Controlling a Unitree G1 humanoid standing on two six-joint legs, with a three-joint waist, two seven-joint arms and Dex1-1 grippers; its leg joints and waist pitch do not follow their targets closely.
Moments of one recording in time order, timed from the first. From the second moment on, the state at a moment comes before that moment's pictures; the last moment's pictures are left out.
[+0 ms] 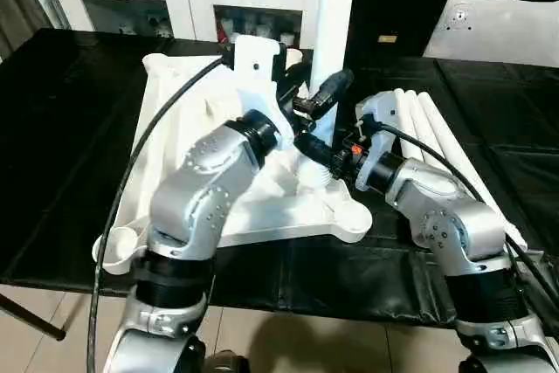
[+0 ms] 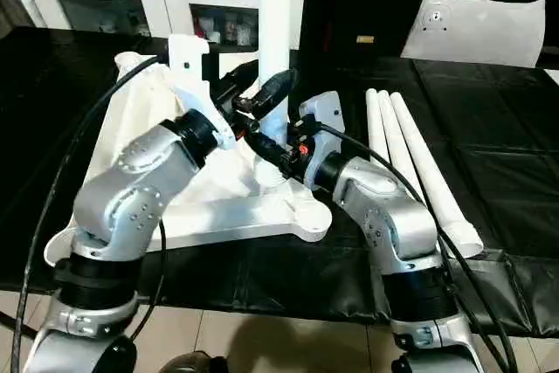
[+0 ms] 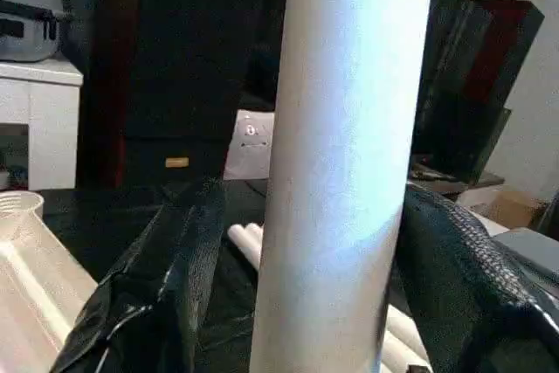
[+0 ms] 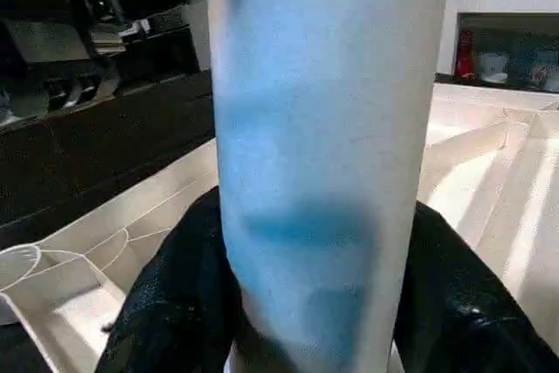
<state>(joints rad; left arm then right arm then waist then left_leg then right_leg) -0.59 -0.02 -0.08 -0.15 -0.39 0.59 -0.23 -0.47 -0.22 0.08 0.01 0.42 0.53 0.58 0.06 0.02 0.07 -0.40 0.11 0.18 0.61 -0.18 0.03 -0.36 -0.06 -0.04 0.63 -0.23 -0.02</state>
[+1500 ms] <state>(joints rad) -0.63 0.05 0.00 -0.08 -0.46 0.59 -0.32 -0.50 -0.24 0.08 0.03 0.43 0.54 0.62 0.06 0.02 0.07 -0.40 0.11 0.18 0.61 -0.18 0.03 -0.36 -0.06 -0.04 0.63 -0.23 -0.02</state>
